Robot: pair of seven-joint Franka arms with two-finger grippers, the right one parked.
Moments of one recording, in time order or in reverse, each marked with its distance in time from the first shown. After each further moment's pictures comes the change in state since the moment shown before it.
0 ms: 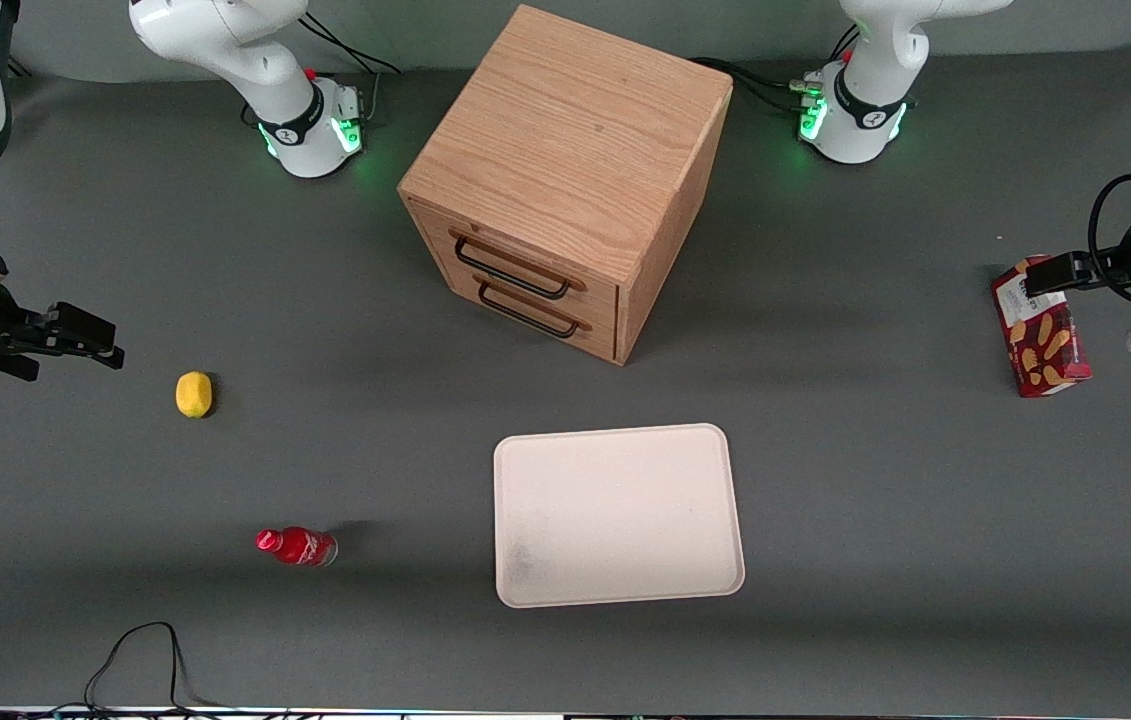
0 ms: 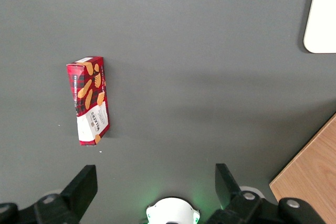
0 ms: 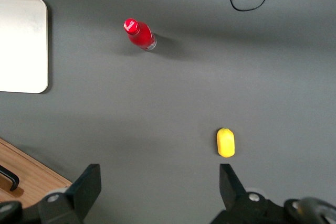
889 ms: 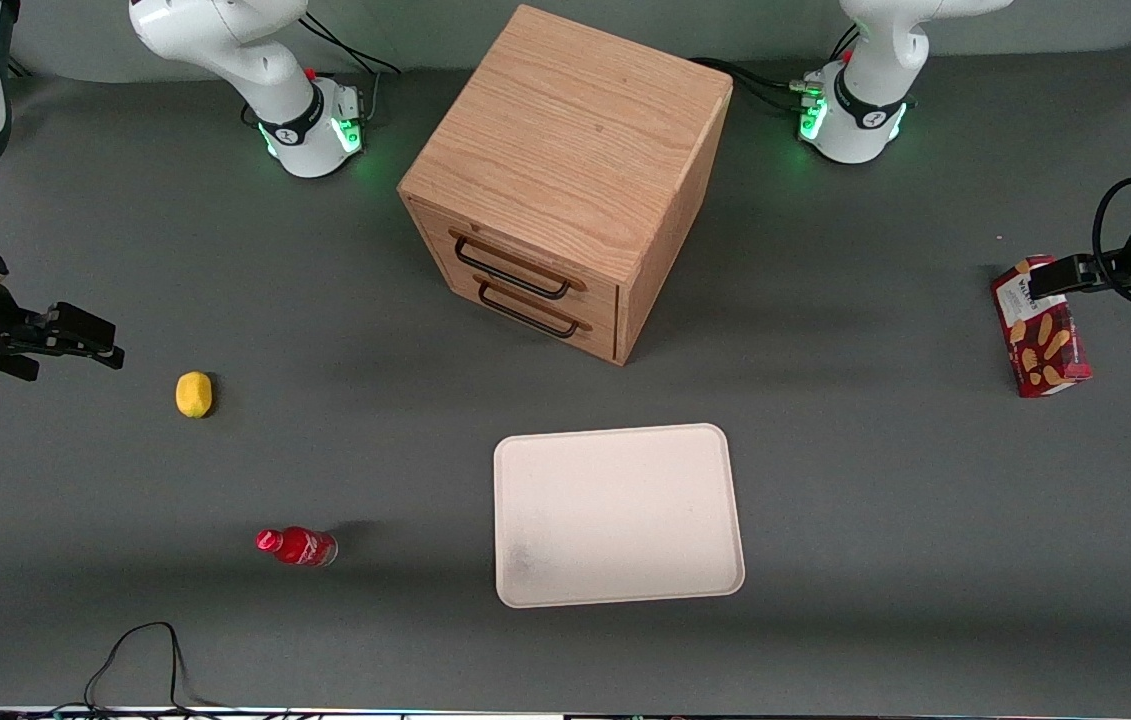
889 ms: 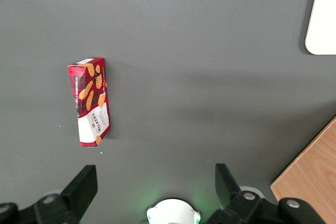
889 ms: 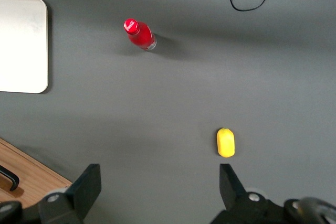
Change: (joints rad) arm 0.000 0.005 0.007 0.001 0.000 0.003 0.013
